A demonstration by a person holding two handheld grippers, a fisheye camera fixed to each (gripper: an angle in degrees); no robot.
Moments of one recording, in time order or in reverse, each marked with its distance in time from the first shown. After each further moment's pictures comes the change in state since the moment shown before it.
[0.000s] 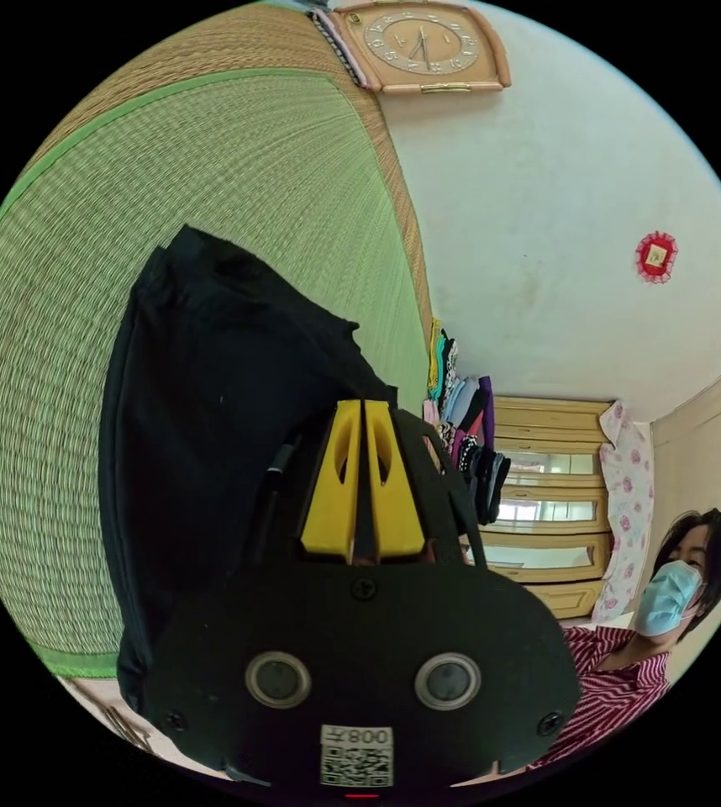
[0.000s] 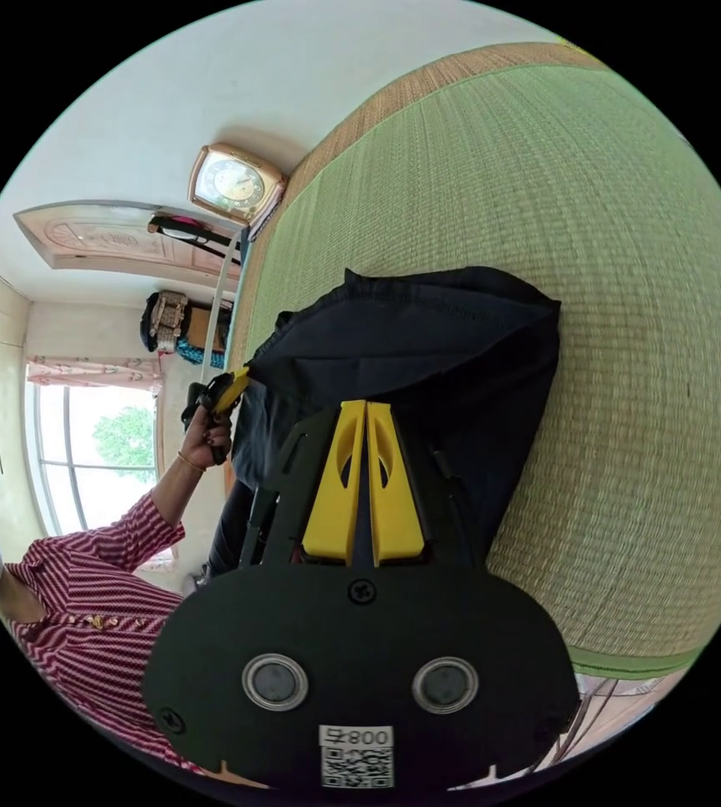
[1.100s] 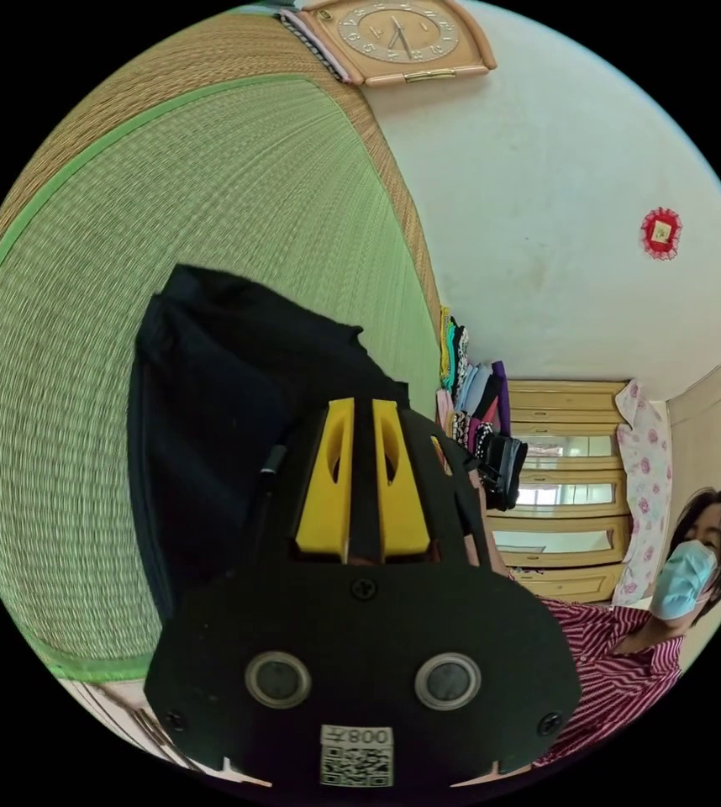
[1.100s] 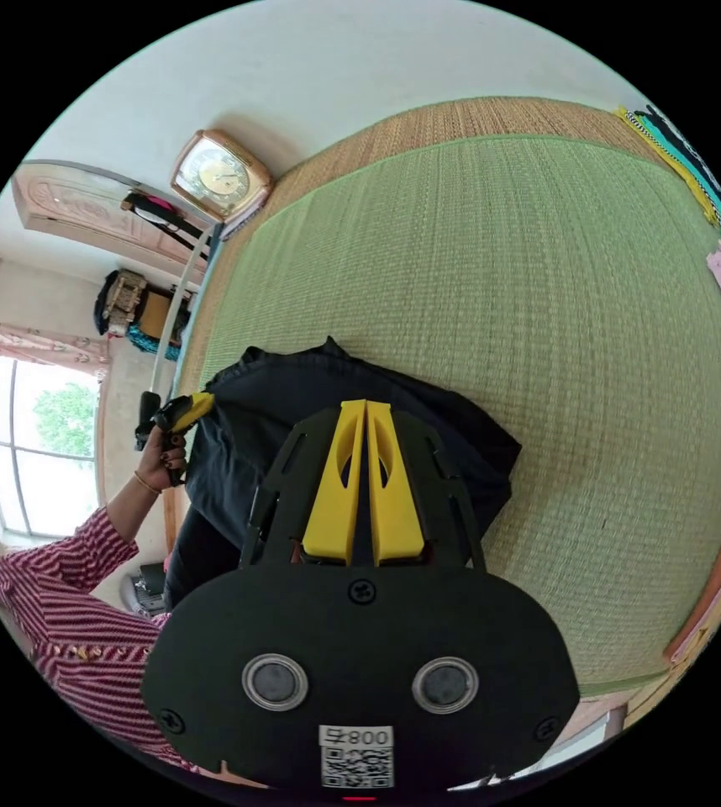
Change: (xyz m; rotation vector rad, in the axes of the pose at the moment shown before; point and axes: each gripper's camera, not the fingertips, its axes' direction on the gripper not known) left arm 0.059 0.015 -0.025 -0.052 -0.073 0.054; right arm -0.075 -0.046 -0.009 0.039 0.199 -0.091
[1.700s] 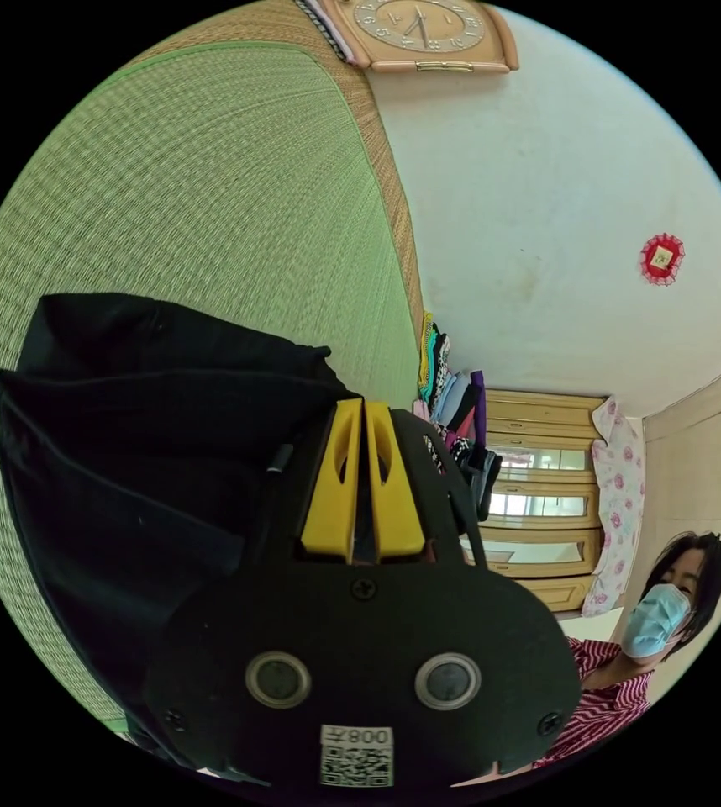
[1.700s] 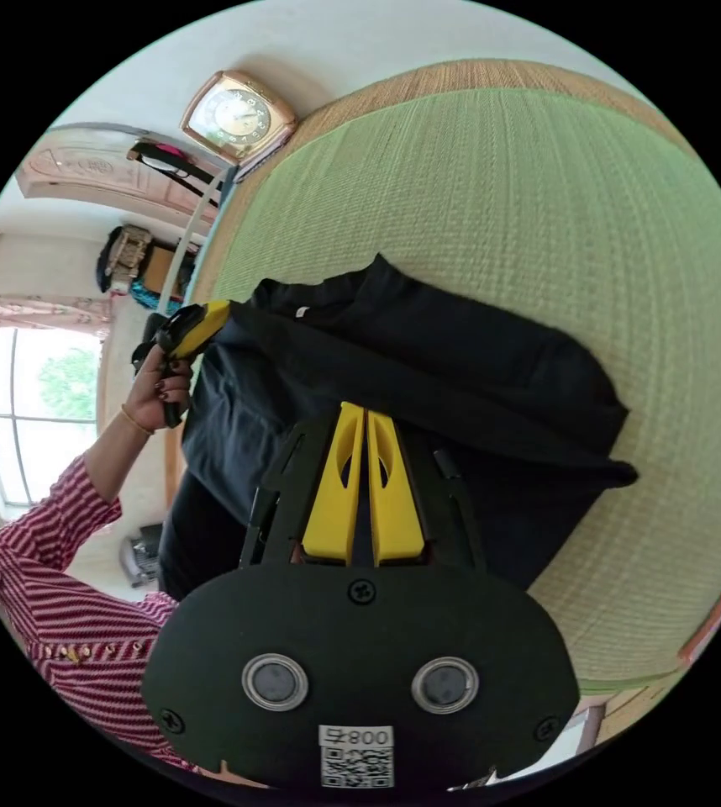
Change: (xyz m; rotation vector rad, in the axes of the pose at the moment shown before) left arm 0.010 -0.034 0.025 -0.004 0.109 -0.046; right arm -0.037 0.022 0.075 -0.139 0.034 -0.054
